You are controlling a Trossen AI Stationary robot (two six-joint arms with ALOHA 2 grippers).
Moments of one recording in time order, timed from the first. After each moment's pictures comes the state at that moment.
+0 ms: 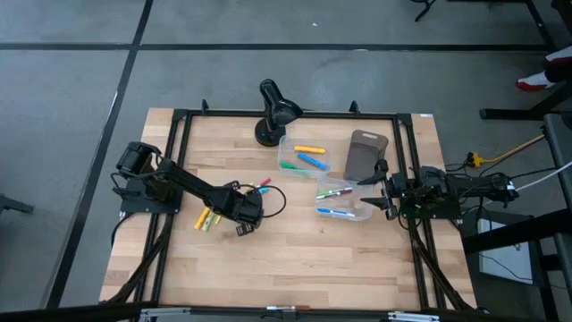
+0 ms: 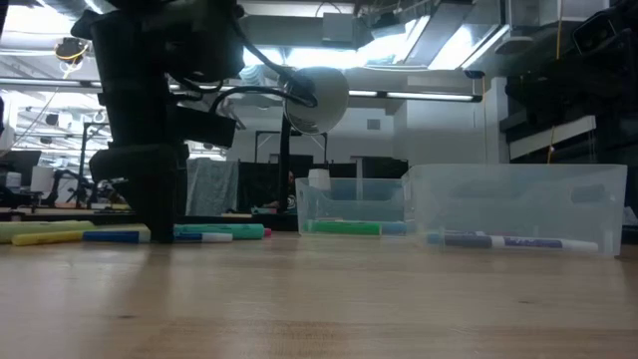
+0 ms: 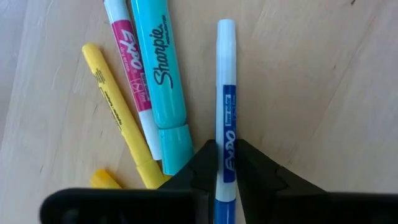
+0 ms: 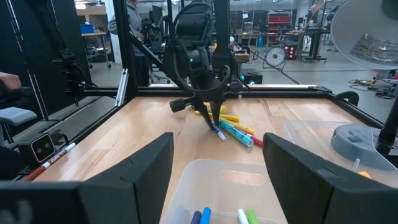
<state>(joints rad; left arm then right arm) -0.26 1.74 0.89 -0.65 -0.30 -0.64 0.09 0.02 0.01 0.02 -0.02 0.02</state>
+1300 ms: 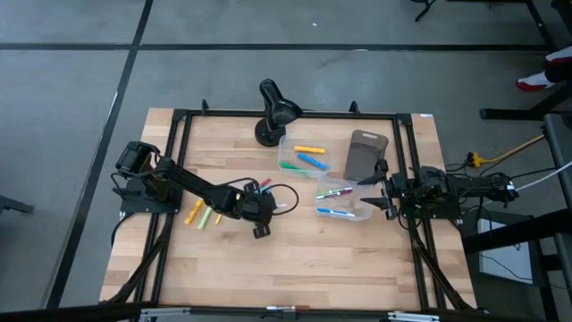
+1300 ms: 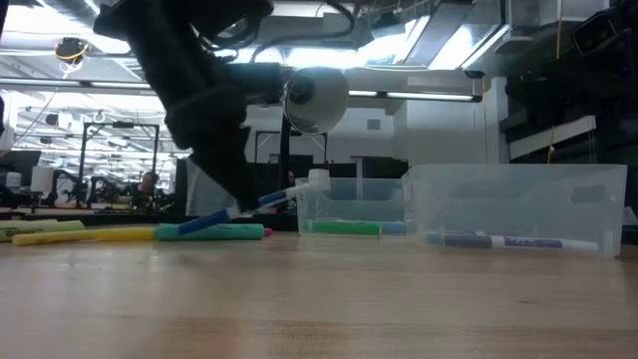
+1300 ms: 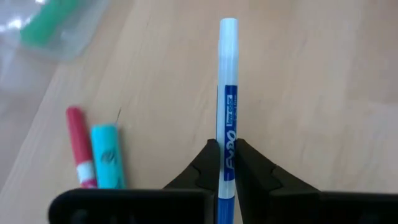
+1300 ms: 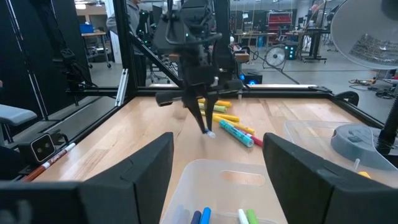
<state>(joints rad) -0.26 1.70 0.95 -0.32 -0.37 -0.46 0.09 0.02 0.01 0.02 -0.02 0.02</state>
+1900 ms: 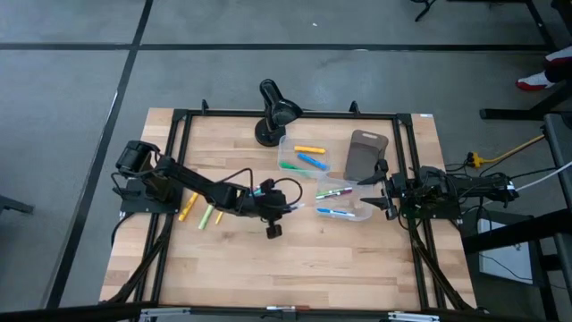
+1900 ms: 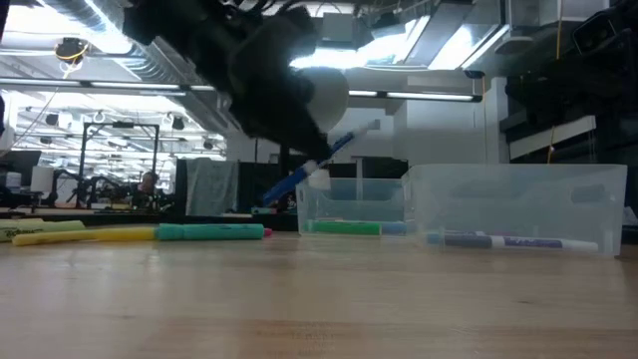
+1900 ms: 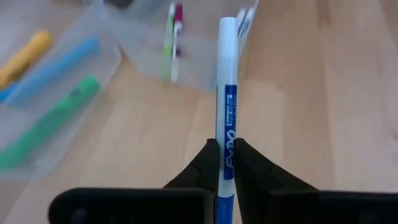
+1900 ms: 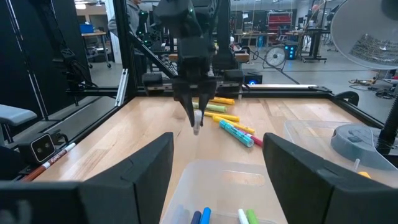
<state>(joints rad) -0.23 1.70 0.95 0.05 -0.34 -0.30 0.09 0.02 0.01 0.02 -0.02 0.02</state>
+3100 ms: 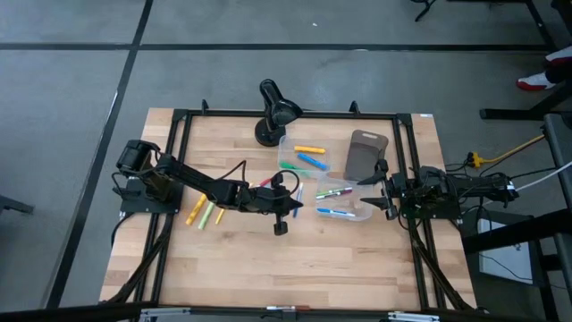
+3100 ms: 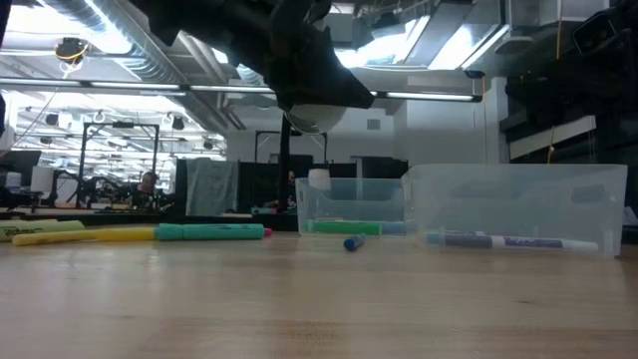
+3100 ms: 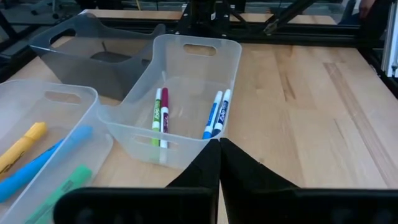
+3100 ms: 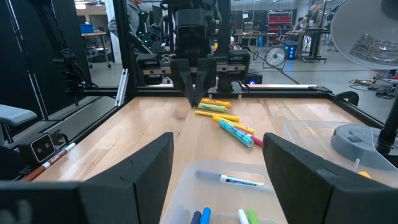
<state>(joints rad) -0.20 1.70 0.95 0.32 -0.31 -0.14 0.09 0.02 0.01 0.02 -0.02 0.02</state>
